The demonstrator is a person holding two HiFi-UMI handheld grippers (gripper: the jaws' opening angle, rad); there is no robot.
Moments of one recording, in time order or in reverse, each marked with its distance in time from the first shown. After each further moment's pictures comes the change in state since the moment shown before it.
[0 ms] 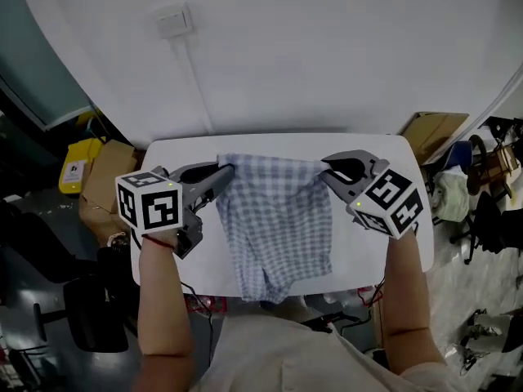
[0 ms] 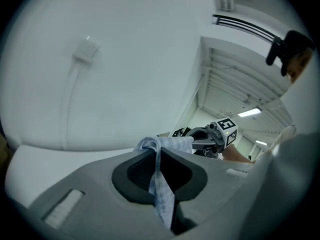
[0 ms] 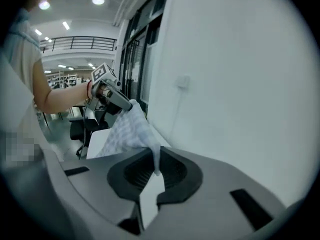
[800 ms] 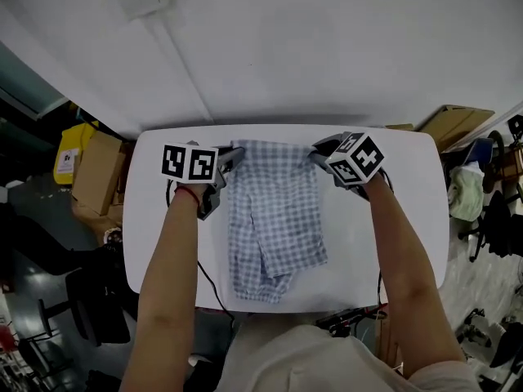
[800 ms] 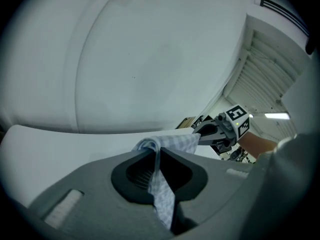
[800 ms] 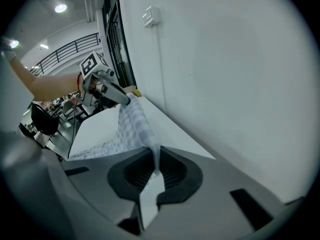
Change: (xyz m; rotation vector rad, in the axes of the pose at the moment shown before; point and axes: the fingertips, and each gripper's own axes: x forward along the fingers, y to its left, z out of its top) left arm 0.147 0.201 -0.076 -0.172 0.240 0.170; right arm 0.203 -0.099 -0.147 0.211 0.273 0.206
